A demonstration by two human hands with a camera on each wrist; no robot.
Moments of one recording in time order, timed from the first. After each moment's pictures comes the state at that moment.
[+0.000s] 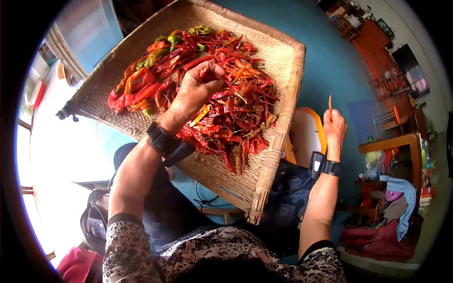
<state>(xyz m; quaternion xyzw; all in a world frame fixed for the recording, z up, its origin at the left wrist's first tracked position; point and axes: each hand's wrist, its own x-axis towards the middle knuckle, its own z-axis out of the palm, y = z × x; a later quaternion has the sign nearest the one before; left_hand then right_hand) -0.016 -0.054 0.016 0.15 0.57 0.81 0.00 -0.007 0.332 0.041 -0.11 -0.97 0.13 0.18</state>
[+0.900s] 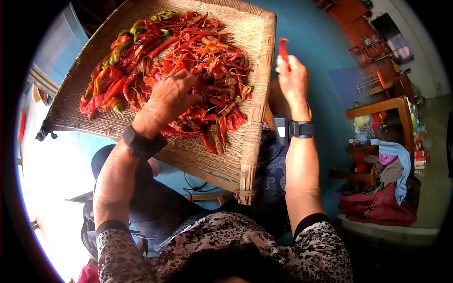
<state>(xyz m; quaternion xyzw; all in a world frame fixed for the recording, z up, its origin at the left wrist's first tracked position) 0.008 -0.044 0.005 0.30 0.92 0.22 -0.09 -0.029 0.260 0.032 0.05 -0.92 0.28 0.28</state>
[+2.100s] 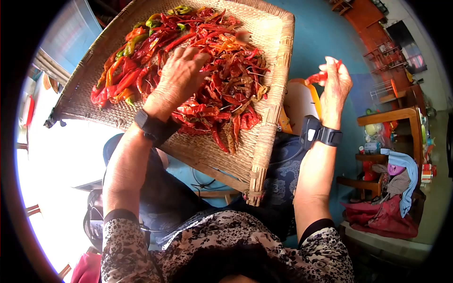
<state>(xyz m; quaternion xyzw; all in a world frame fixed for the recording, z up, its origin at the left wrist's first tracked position) -0.015 -0.049 0.001 0.25 0.93 0.15 -0.24 -0.011 0.278 0.069 -0.02 -0.71 0.65 0.27</state>
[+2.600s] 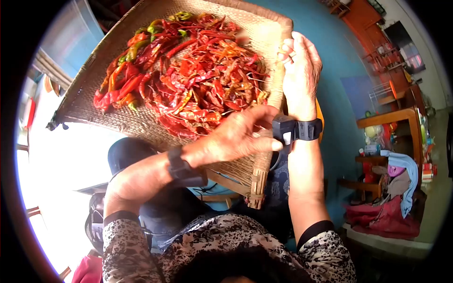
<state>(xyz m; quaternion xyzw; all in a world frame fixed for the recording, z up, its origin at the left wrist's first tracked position) 0.069 0.034 0.025 0.30 0.58 0.72 0.25 -0.029 0.188 0.071 0.06 -0.60 0.77 0.22</state>
